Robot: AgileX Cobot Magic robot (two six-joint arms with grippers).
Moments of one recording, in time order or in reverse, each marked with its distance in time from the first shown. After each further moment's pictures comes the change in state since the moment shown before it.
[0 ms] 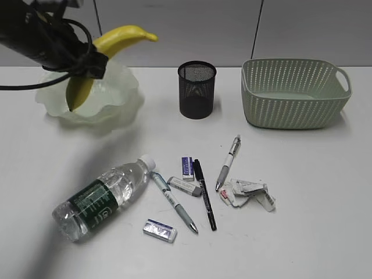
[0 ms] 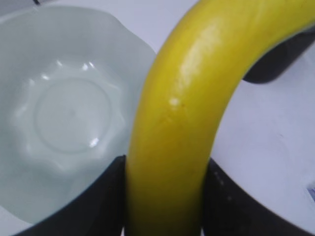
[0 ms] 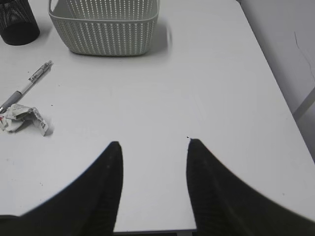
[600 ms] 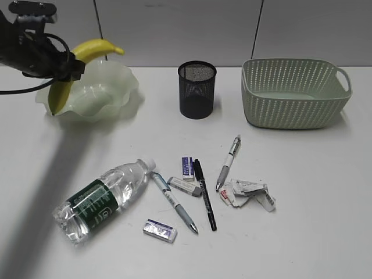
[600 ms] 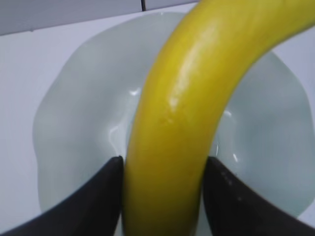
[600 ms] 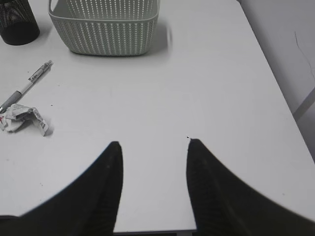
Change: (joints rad) left arm 0.163 0.184 -0.044 0.015 -0.211 0.000; right arm 0.000 0.000 0.000 0.000 0.000 0.000
